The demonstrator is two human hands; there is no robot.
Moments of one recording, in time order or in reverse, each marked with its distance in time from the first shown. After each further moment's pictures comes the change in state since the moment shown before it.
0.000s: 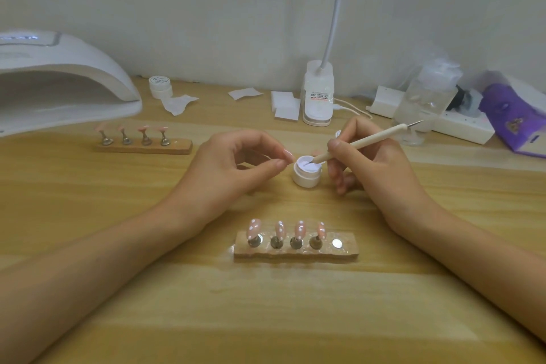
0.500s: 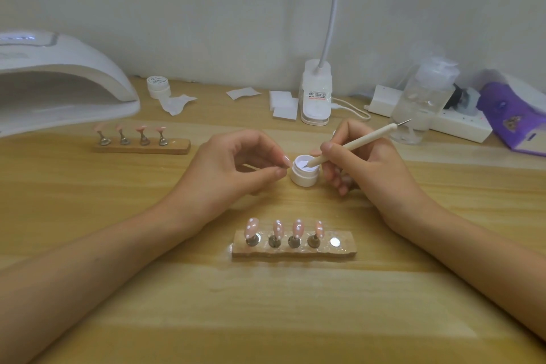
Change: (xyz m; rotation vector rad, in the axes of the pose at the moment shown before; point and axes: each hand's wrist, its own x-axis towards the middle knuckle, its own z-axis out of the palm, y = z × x) left_hand 0.000 -0.003 0.000 0.002 -0.018 -0.007; right_hand 0.001 0.002 -0.001 -0.031 -0.032 0.015
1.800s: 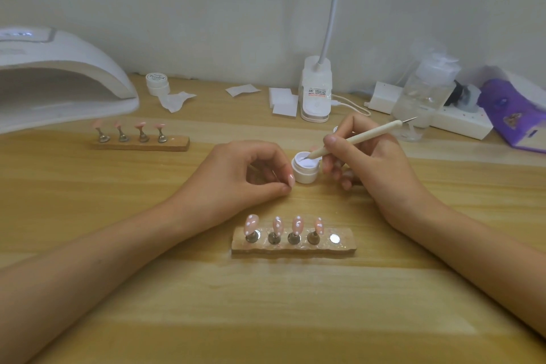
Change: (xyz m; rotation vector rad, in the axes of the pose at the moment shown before) left_hand 0.001 0.000 0.004 0.215 -0.143 0.090; right_hand -0.001 0.000 -0.001 0.053 0.021 -0.012
